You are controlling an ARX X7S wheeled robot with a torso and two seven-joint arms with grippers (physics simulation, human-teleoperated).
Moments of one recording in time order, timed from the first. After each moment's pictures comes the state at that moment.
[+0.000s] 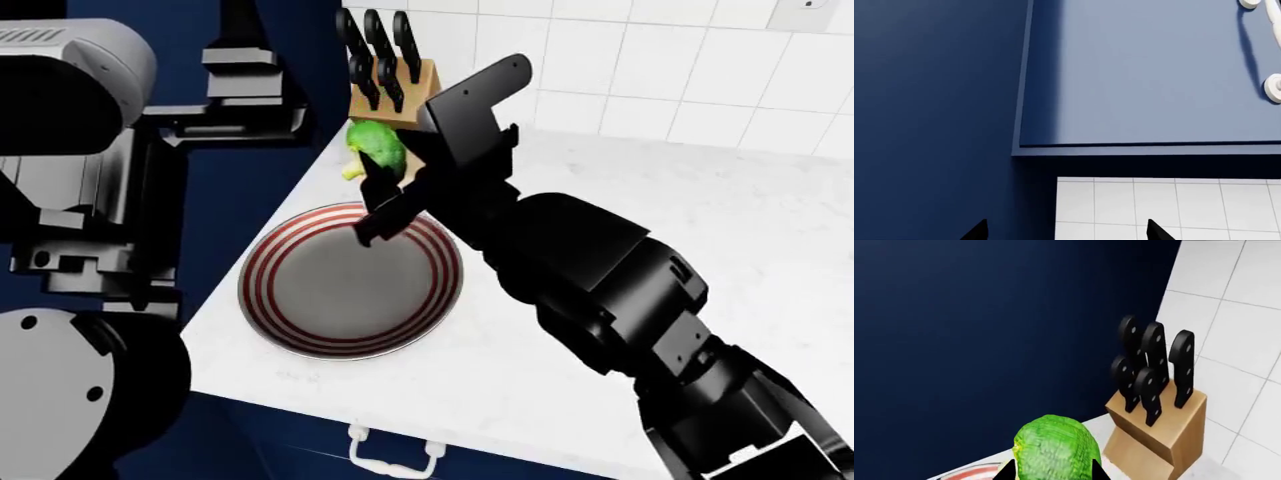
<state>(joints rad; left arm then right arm) -0.86 -0.40 0.22 0.86 -0.71 -0.81 -0.72 1.13 0.26 -0.76 0.11 0.74 0.57 0.07</state>
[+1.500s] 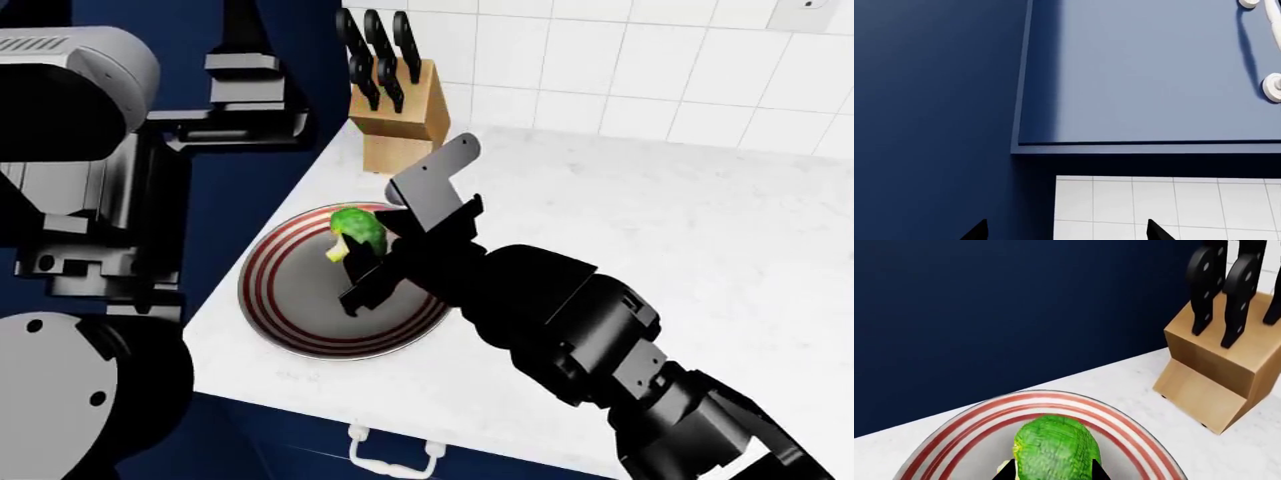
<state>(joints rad) -0.86 -0.42 0.24 0.85 -0.72 -0.78 -0.74 1.06 0.22 -0.85 0.18 0.77 0.62 0.03</state>
